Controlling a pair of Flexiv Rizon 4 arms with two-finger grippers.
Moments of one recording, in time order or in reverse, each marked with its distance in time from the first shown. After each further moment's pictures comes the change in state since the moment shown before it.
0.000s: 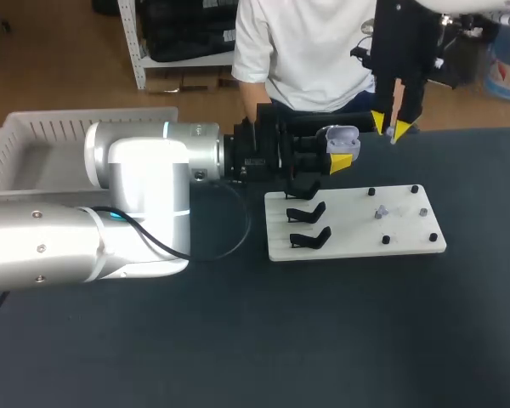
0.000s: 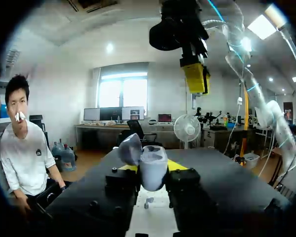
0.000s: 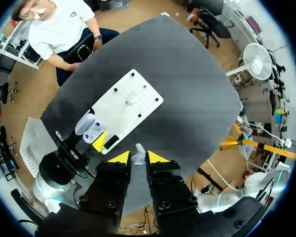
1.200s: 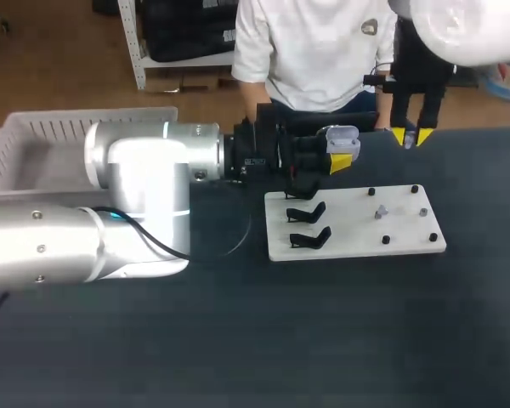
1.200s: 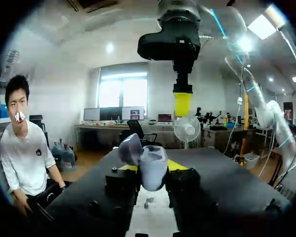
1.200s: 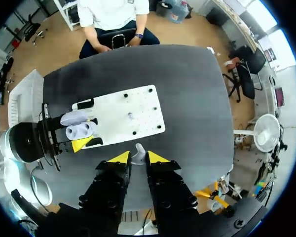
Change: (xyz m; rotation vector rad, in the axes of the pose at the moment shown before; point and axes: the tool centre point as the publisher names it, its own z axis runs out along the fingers) left arm 0.000 0.000 0.000 0.000 0.000 0.000; right arm -0.038 -0.019 0.035 0.030 -0.103 -0.478
